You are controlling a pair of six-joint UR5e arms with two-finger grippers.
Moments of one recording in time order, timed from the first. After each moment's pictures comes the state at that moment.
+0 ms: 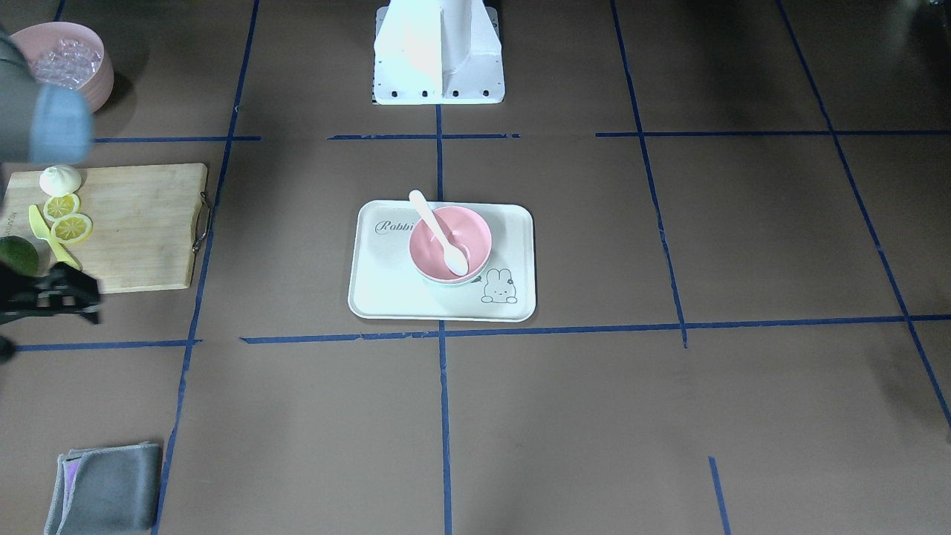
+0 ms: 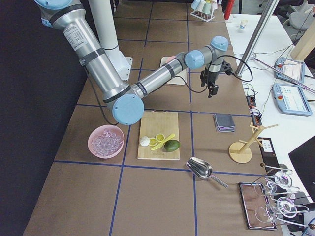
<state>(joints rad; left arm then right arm) -1.67 -1.49 -1.69 -1.48 -2.36 0.07 1.24 -1.09 1.58 -1.77 2.23 0.04</state>
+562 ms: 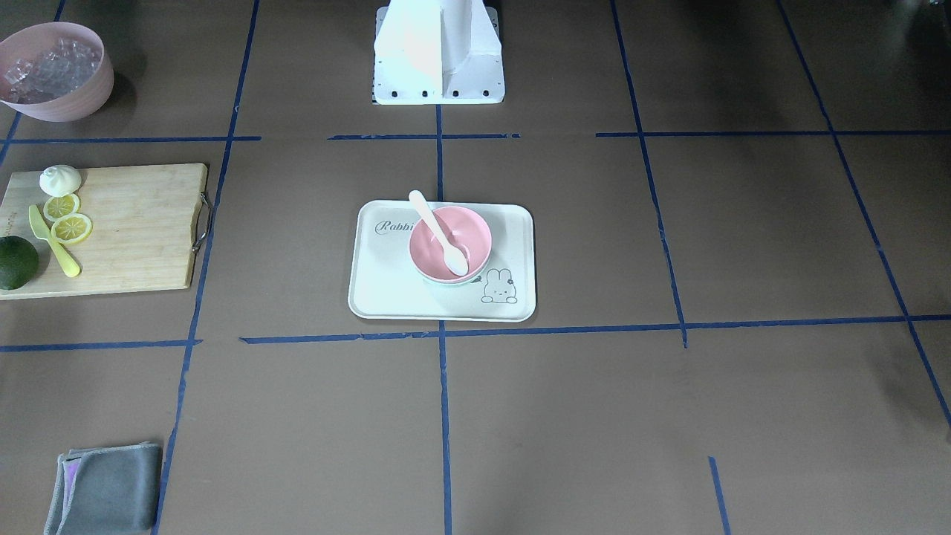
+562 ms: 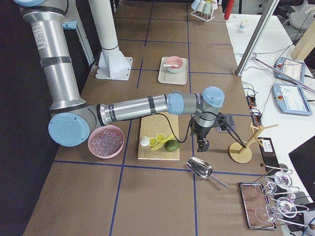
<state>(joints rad) -1.61 -1.50 -1.71 -1.49 -2.36 0.04 1.49 -1.41 1.60 -1.75 2.23 -0.20</state>
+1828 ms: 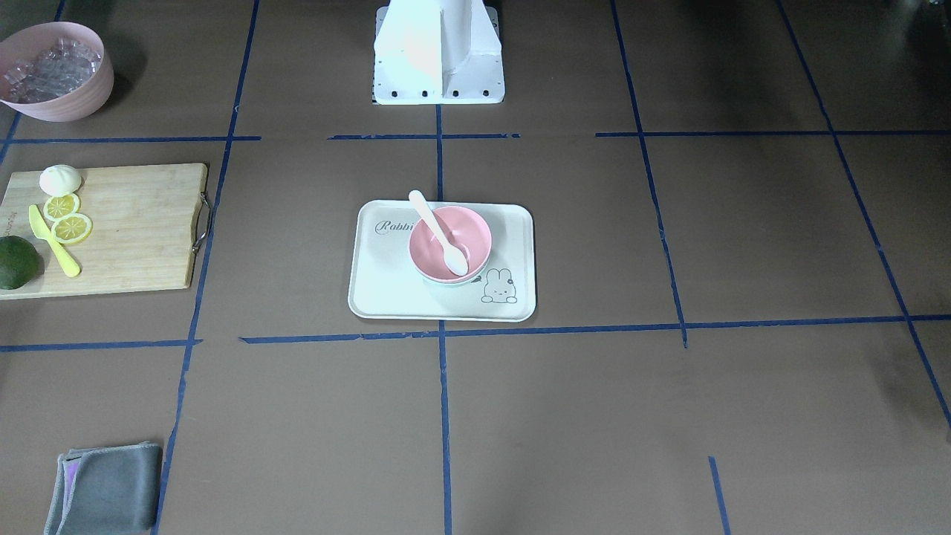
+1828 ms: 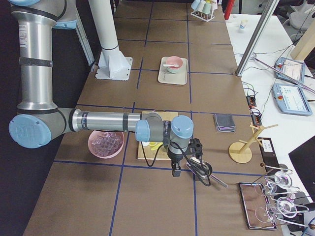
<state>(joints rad) -1.61 -1.46 -1.70 -1.50 -2.36 0.05 1.54 -1.62 1.63 -1.58 2.27 -0.09</state>
